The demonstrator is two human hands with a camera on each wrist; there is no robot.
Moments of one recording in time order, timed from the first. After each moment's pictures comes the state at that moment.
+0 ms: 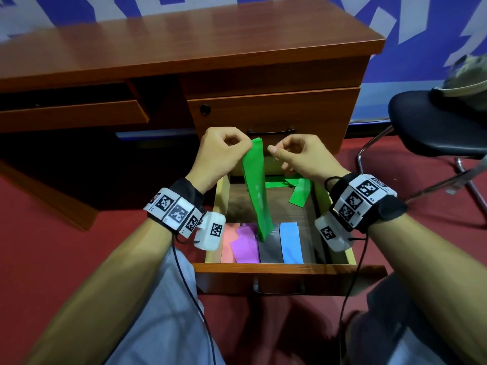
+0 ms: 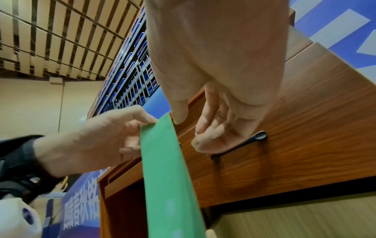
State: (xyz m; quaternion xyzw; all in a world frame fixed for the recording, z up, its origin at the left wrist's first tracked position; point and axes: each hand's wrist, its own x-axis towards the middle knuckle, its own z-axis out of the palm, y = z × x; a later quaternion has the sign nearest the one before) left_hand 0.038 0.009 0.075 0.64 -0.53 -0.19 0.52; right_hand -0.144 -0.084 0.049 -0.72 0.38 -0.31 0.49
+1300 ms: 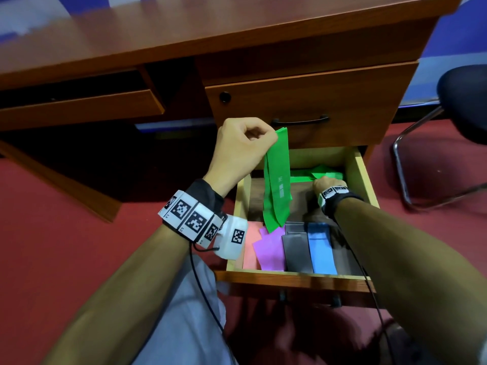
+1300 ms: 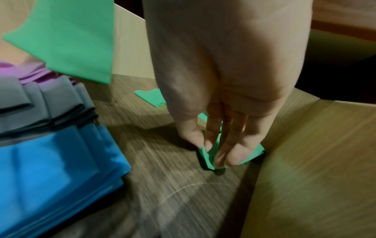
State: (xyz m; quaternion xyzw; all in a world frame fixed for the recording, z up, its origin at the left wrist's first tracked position) left_hand 0.051 0.002 0.067 0.64 -0.55 -0.15 0.52; right_hand -0.103 -0.149 -0.110 -0.84 0.50 0.20 0.02
